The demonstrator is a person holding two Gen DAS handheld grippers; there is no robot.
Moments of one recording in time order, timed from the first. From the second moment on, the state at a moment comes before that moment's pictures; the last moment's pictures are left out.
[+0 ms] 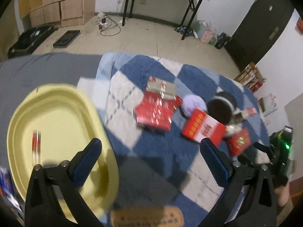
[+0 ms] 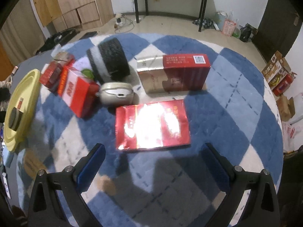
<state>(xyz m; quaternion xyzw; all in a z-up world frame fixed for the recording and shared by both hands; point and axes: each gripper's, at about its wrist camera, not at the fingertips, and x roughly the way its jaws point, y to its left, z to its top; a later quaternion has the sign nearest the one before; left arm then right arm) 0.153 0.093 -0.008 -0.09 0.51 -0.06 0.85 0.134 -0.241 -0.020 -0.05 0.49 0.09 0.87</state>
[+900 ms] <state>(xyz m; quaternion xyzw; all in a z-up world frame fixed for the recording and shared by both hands) 0.218 0.053 -0.045 -0.02 0.52 -0.08 0.85 0.182 -0.242 -0.066 -0.02 0.51 0.07 0.86</state>
